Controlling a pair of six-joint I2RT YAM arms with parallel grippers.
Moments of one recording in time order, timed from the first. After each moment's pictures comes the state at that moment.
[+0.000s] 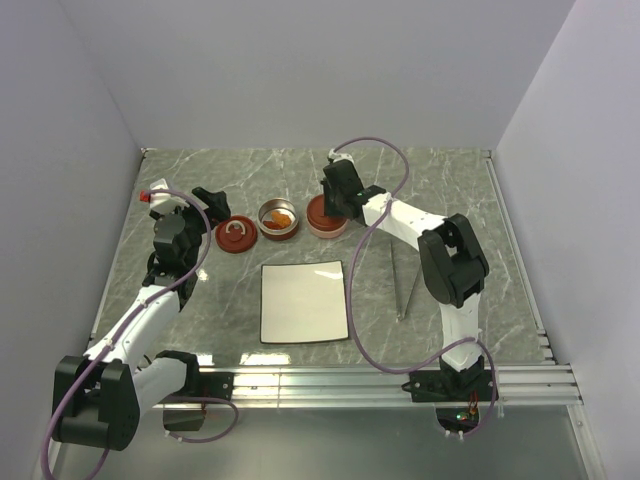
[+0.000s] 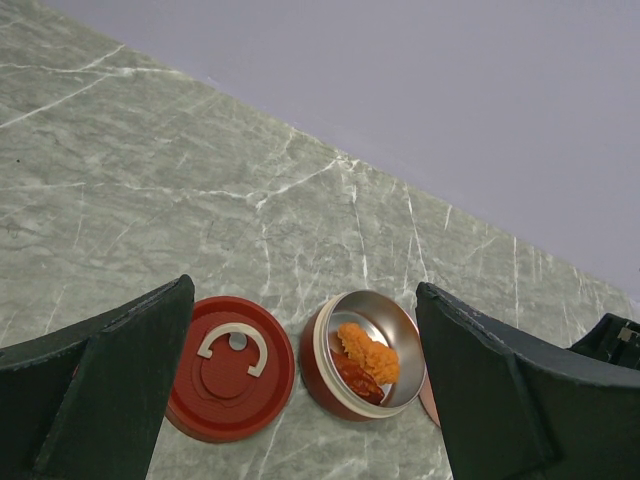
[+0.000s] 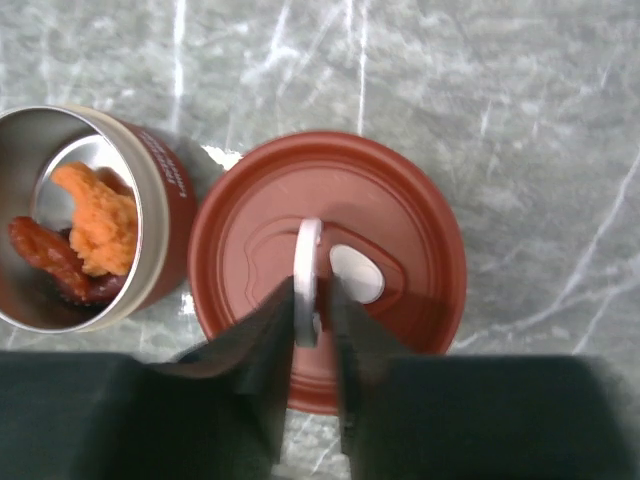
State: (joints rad) left arm -0.14 1.04 0.54 0.44 -0.19 -0.52; right arm 0.58 2.02 1.52 -0.26 0.17 0.38
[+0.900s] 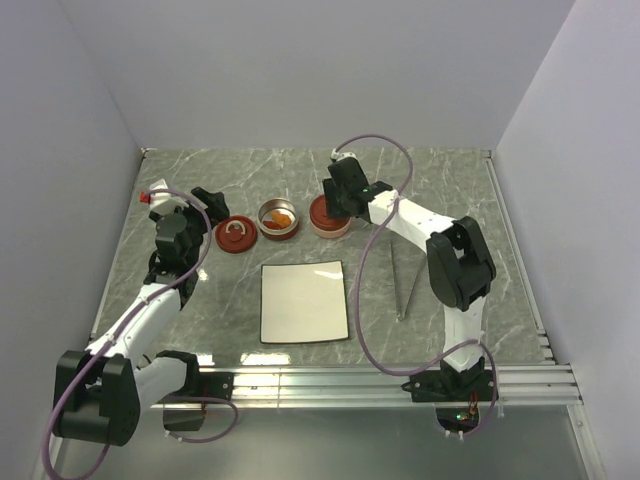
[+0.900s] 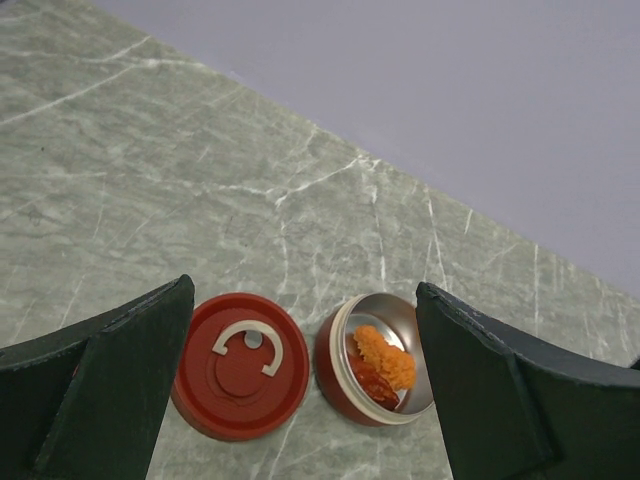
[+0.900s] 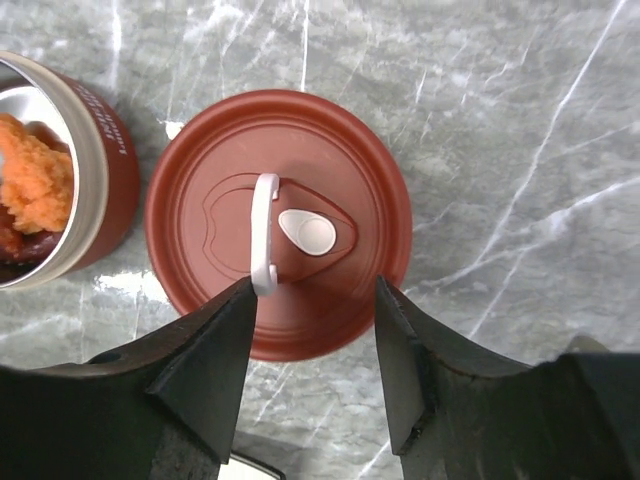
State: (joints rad) left arm -0.14 1.05 0.54 0.44 -0.23 -0.52; right arm 0.56 1.97 1.53 -0.38 0.21 0.29
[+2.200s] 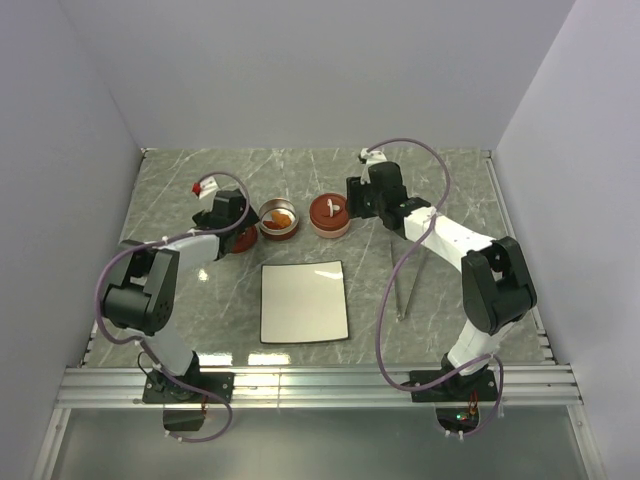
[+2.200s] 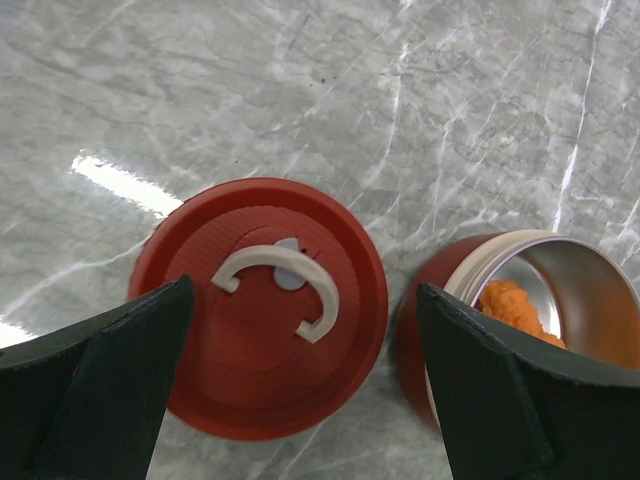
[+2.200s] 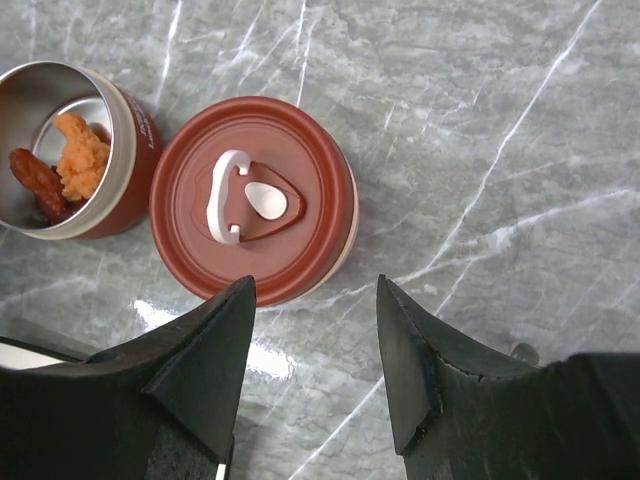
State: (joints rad) left arm -0.27 1.67 0.86 0.15 -0.41 -0.70; right arm 0.45 1.71 1.20 -0.09 0.01 0.19
